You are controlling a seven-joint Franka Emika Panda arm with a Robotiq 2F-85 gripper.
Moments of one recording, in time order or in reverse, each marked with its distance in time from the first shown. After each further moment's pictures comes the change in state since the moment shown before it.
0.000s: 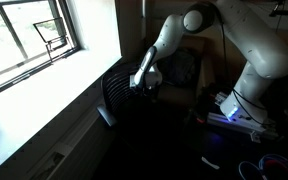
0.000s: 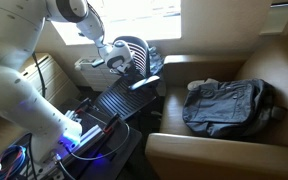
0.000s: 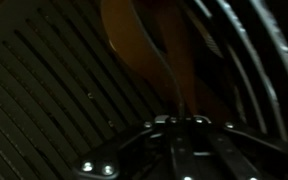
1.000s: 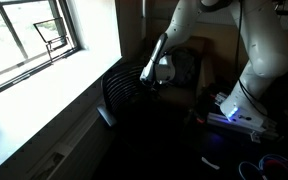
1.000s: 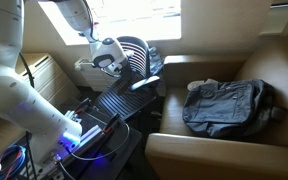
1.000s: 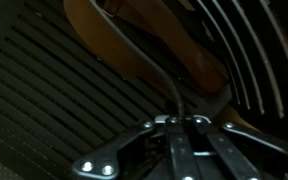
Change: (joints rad) arm -0.093 -0.258 0.083 -0.368 0.186 0.166 0.073
